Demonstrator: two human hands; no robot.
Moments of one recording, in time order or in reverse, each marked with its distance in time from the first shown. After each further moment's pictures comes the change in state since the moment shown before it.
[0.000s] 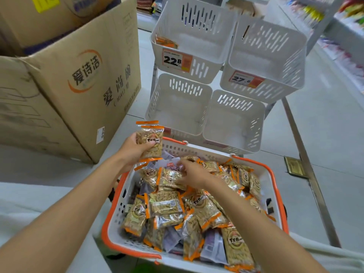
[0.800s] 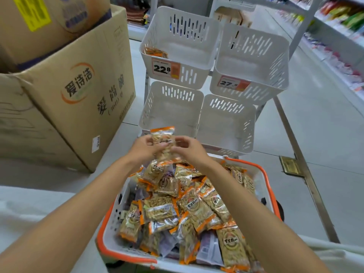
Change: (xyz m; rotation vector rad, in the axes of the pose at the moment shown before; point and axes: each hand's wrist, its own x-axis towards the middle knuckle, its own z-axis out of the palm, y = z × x) left_hand -0.011 0.021 0.043 0.205 -0.070 0.114; right_hand -0.008 -0.025 -0.056 0.726 0.296 -0.085
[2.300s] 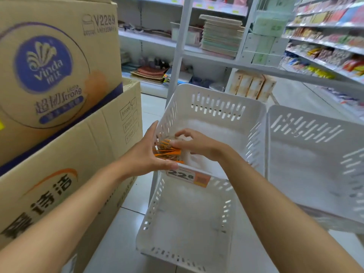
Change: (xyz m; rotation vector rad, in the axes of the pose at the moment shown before) left_hand 0.284 0.177 -0.097 0.479 -0.118 0.451; right_hand 0.371 -0.151 -0.086 -0.292 -0.259 -0.117
